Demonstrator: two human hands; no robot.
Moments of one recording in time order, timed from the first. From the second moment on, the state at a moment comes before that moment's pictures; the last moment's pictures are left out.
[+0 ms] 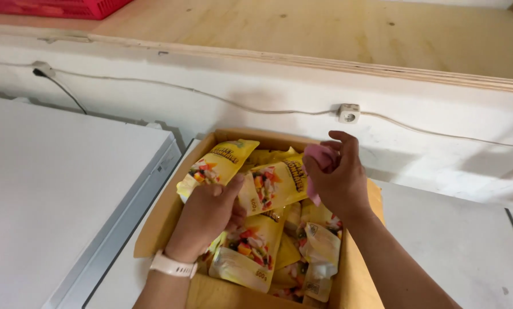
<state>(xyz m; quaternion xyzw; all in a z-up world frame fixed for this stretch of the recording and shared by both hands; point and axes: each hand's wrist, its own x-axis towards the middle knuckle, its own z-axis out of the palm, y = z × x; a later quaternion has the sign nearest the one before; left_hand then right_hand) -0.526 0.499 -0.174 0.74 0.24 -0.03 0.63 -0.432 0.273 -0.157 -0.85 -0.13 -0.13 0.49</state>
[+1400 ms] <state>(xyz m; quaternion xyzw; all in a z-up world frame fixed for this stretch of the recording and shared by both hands) -0.549 0.481 -0.202 0.79 0.05 0.01 0.61 -0.448 0.287 -0.137 -0.95 -0.19 0.12 0.20</state>
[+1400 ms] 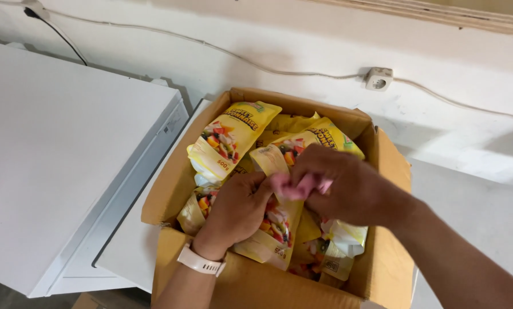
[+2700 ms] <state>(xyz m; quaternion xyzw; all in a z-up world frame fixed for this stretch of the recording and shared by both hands) -0.556 0.501 -0.208 0.73 0.15 0.04 0.66 -0.440 0.285 -0.156 -0.85 -0.27 -0.07 0.46</state>
